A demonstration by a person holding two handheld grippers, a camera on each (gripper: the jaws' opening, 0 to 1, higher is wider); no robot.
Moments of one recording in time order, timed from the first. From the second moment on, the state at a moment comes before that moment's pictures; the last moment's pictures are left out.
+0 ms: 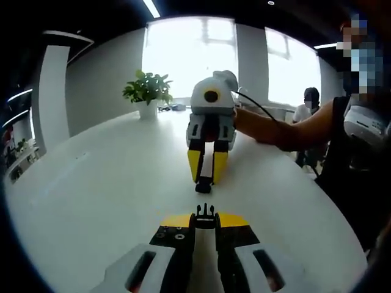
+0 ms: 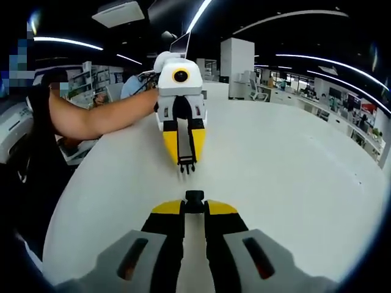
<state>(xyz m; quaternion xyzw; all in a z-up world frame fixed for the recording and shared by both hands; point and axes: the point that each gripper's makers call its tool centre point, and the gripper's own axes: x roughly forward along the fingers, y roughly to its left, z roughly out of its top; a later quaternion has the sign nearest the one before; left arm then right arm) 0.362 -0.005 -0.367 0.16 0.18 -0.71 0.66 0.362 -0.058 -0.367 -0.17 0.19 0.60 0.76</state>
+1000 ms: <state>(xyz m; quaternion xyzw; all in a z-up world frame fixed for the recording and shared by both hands) 0.360 -0.009 -0.367 0.16 0.18 -0.71 0.66 0.360 -0.055 -0.365 -0.17 0.18 0.60 0.76</state>
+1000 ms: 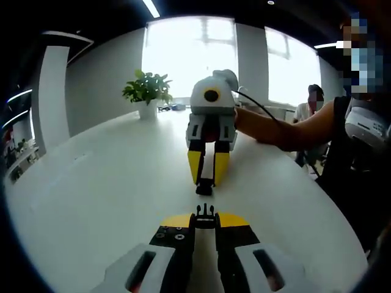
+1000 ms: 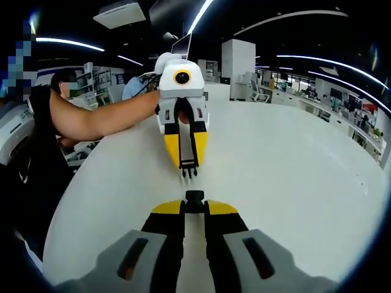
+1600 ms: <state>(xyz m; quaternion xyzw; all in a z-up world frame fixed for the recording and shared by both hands) 0.359 -0.013 -0.369 0.16 0.18 -0.71 0.66 0.358 -0.050 -0.366 -0.17 0.18 0.61 0.75</state>
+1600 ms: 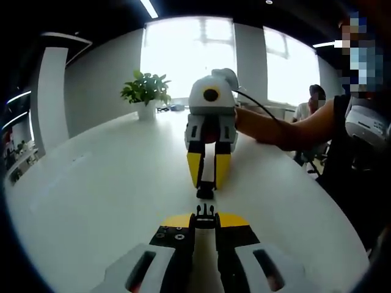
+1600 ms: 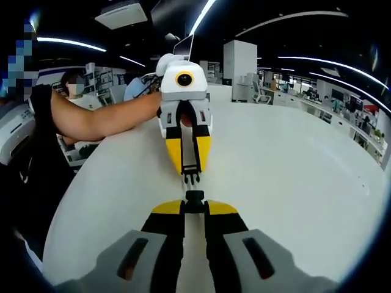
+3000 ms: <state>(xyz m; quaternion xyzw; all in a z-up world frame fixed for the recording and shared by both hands) 0.360 -0.019 -0.374 0.17 0.18 -0.72 0.65 0.356 -0.049 -0.370 -0.18 0.19 0.61 0.75</state>
